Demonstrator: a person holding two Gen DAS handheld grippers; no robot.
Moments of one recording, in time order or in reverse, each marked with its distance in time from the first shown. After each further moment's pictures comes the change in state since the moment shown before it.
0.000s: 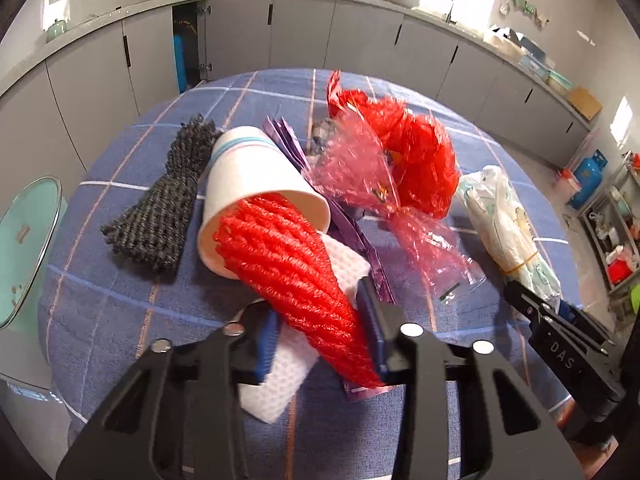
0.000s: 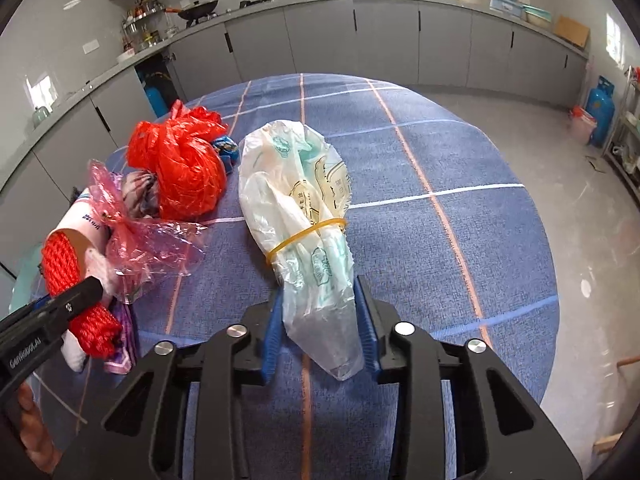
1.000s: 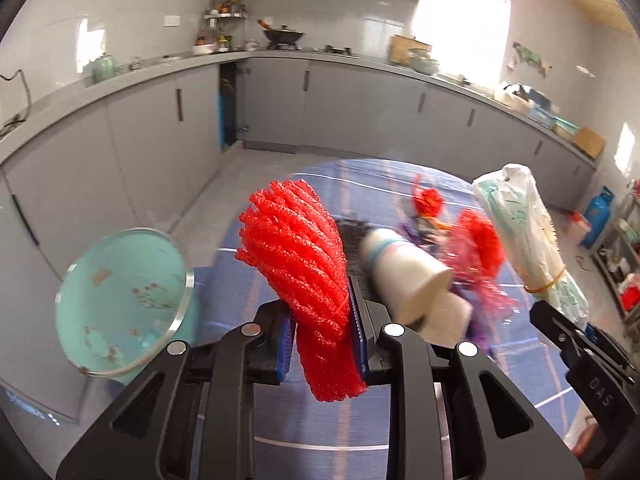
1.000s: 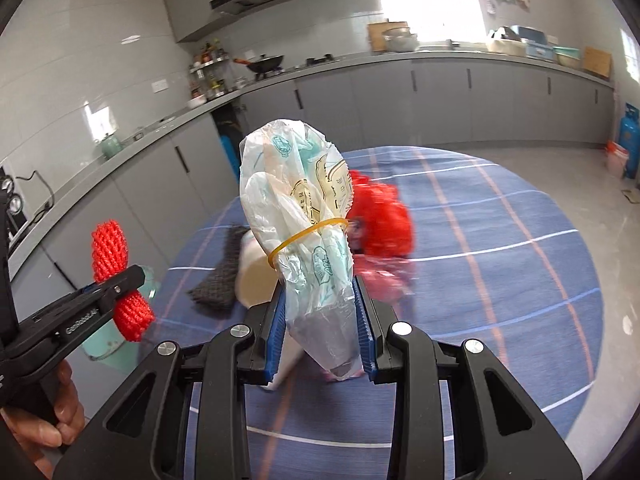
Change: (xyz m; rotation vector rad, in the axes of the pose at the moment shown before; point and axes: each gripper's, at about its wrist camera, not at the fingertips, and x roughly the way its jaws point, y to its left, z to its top) left arm -0.100 0.114 0.007 -0.019 -0.232 0.082; right arm -0.090 0.134 -0.015 -0.050 -0.211 0.195
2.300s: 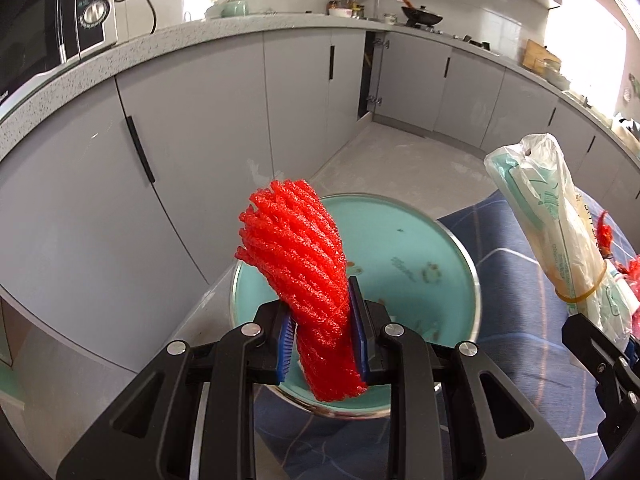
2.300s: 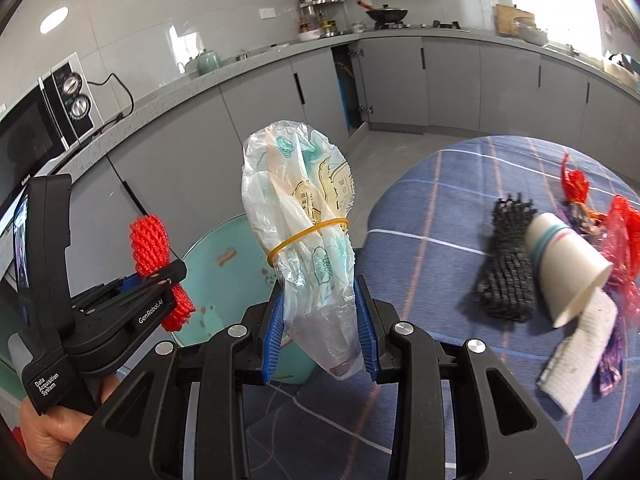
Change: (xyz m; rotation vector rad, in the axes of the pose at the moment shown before) left arm 0.017 0.229 -0.015 -0.217 0.107 0.334; right arm 0.093 0.235 -0.021 -0.232 0.183 0.238
